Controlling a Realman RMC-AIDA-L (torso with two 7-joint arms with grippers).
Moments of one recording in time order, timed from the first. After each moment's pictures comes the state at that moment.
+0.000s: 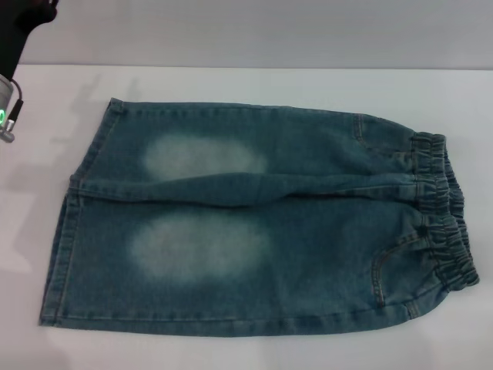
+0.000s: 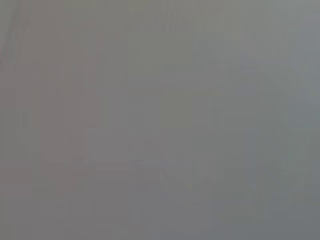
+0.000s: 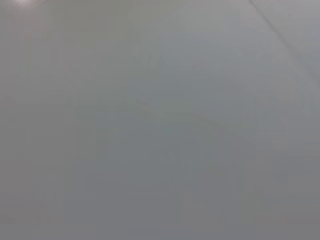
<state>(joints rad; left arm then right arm) -0.61 -2.07 1.22 0.21 0.18 1.18 -0.44 0.52 2.07 -0.72 -0.21 -0.32 -1.59 0.46</state>
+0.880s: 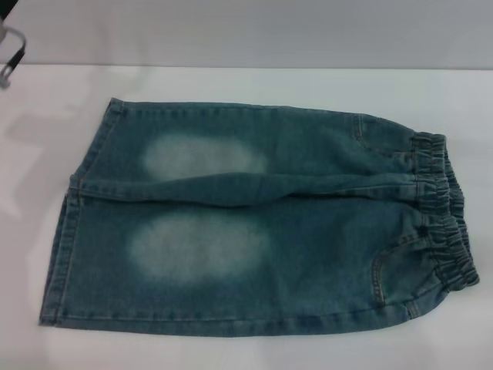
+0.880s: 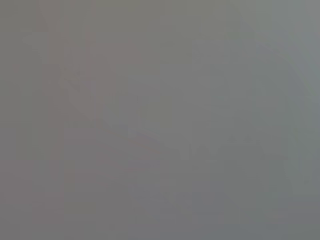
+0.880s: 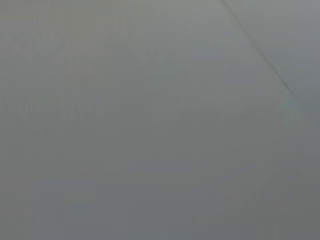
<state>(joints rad) -0.64 -1.94 1.32 0.42 0.35 0.86 -0.99 0.51 2.07 -0.66 -0.19 -0.31 -1.48 0.47</state>
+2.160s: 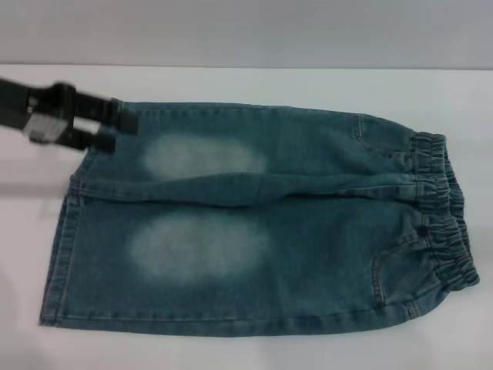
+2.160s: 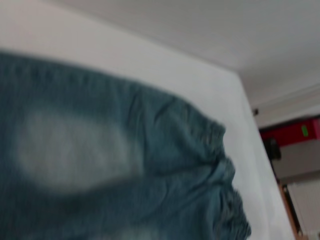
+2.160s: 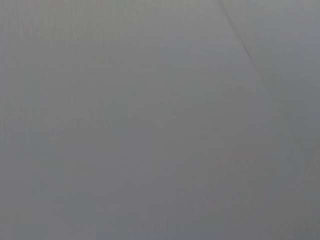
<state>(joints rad) -0.74 -1.68 1.03 0.54 1.89 1.66 -2.57 0.47 2.03 -0.65 -0.21 -0.31 -1.33 0.46</state>
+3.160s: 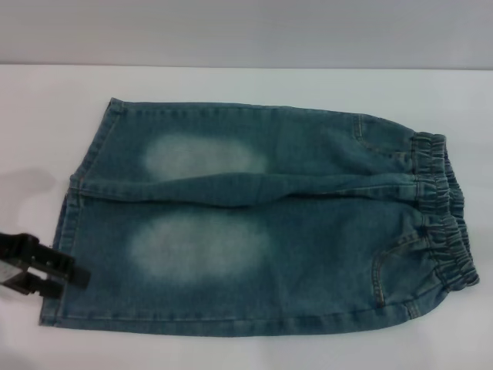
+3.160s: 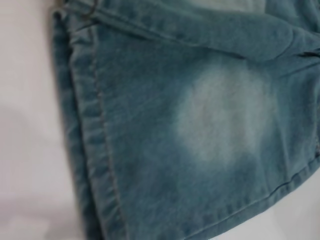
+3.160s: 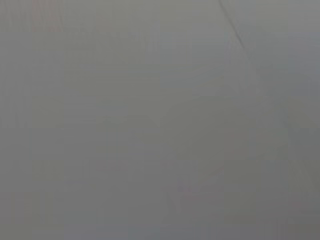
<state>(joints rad) -0.62 -1.72 1.03 0.54 2.20 1.76 -2.56 0.47 2.03 -0.65 -0.20 -0.31 -1.30 0.46</state>
